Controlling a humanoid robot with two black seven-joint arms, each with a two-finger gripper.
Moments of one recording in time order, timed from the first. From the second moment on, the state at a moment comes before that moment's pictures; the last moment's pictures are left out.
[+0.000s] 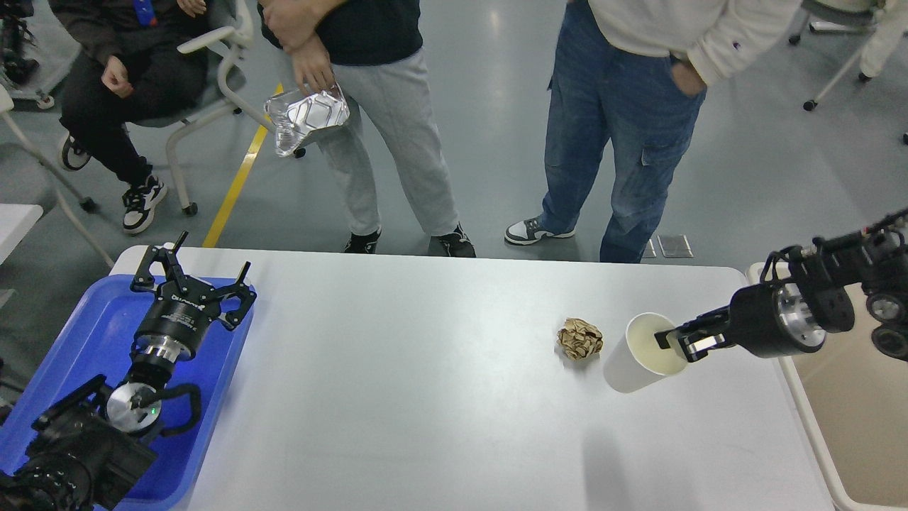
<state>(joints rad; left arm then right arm) -0.56 0.27 -0.94 -0.28 -0.14 -0.79 -0.32 1.52 -0.96 -0.40 1.55 -1.34 0.36 0.21</state>
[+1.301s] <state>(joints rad) -0.56 0.27 -0.94 -0.28 -0.14 -0.79 -0.32 1.45 -1.13 -0.20 1.41 -1.14 0.37 0.21</state>
